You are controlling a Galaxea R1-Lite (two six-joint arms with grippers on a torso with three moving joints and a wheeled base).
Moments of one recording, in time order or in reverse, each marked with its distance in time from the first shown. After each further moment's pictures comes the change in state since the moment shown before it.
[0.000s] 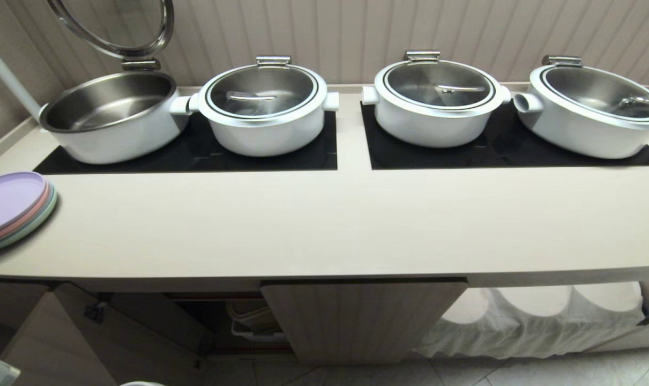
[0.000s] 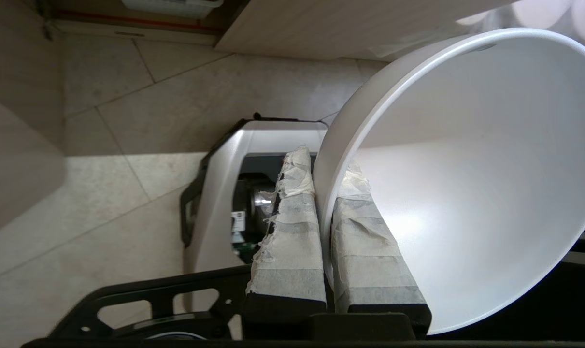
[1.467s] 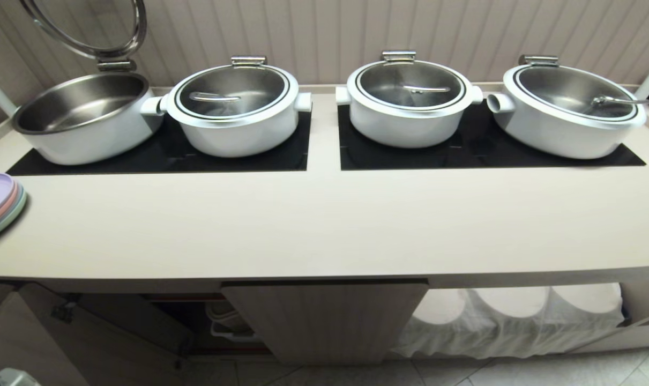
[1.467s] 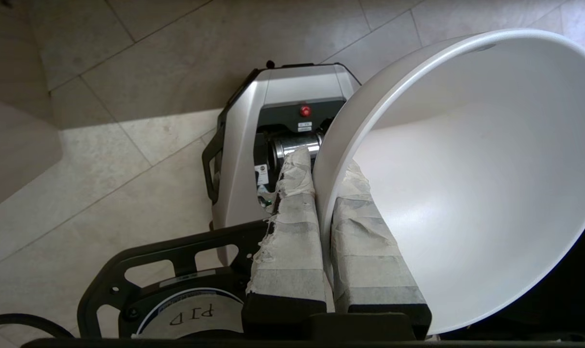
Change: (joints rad) left arm -0.069 0.045 -0.047 0.139 -0.011 0.066; right arm 0.000 0.000 0.000 0.000 0.000 0.000
